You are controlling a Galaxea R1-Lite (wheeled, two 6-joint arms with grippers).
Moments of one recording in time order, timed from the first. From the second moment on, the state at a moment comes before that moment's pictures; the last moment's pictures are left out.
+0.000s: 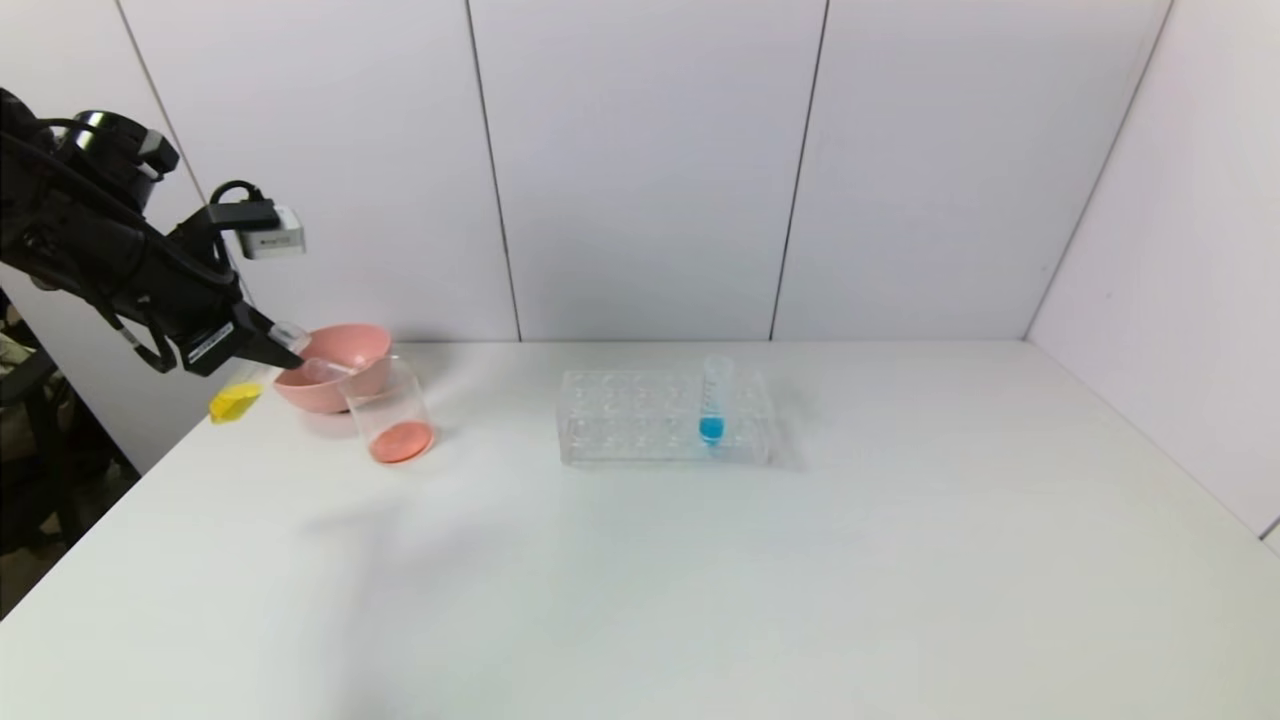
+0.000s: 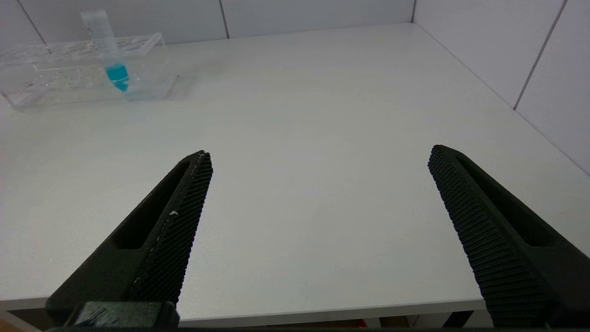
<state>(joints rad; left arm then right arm) 0.18 2.01 -2.01 0.97 -0.36 1.00 0.00 0.00 0.00 0.00 -0.04 0.09</state>
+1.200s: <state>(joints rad) 0.08 2.01 -2.02 0.97 -0.14 1.03 0.00 0.00 0.00 0.00 -0.04 0.09</state>
